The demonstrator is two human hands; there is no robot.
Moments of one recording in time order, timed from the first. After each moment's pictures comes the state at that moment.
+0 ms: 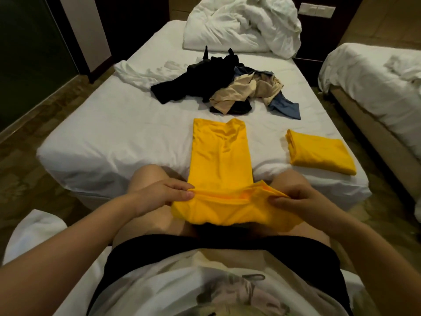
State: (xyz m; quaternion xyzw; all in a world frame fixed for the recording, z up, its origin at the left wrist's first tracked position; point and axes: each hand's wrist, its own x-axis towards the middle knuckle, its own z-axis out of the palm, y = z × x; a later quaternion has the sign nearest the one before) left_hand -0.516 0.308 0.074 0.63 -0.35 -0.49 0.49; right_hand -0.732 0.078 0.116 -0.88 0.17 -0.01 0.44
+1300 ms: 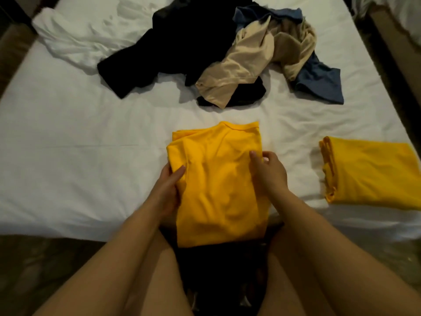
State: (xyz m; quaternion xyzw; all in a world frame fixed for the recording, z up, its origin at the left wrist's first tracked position) left_hand -0.344 0.110 -0.053 0.58 0.07 -0.45 0.67; right_hand -0.468 -0.091 -0.038 -0.72 0.51 -0.05 0.46
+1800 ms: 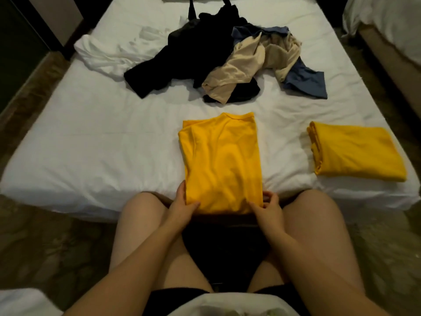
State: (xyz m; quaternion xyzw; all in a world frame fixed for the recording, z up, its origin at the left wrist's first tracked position) left_hand -0.438 0.185 -0.069 0.78 -0.12 -0.38 0.48; right_hand -0.594 0.013 -0.062 -0.65 0.53 -0.03 0.54
